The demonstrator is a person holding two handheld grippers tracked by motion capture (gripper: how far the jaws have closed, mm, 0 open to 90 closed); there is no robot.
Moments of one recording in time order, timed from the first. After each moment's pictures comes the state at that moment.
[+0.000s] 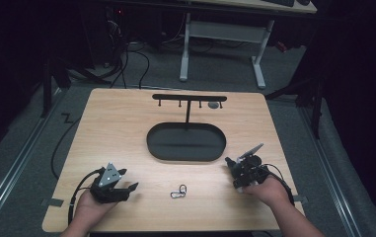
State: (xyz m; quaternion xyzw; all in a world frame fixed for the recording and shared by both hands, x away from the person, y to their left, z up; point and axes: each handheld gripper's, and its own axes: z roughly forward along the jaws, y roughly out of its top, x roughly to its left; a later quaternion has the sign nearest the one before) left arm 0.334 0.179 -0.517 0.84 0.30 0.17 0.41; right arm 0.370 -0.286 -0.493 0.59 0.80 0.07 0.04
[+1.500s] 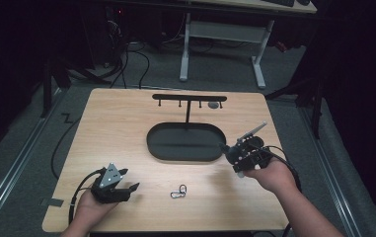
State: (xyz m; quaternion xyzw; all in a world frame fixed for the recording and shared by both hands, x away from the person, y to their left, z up) left arm 0.332 0.177 -0.515 0.84 0.30 0.18 0.41; right arm 0.377 -0.263 -0.401 0.55 0.83 0.11 0.05
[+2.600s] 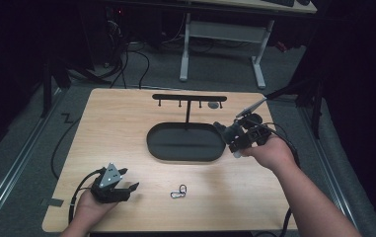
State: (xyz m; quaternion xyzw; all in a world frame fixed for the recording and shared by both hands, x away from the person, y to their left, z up) left arm 0.333 0.178 -0.515 0.84 0.29 0.18 0.41; right arm 0.412 -0.250 -0.348 0.55 0.82 0.14 0.04
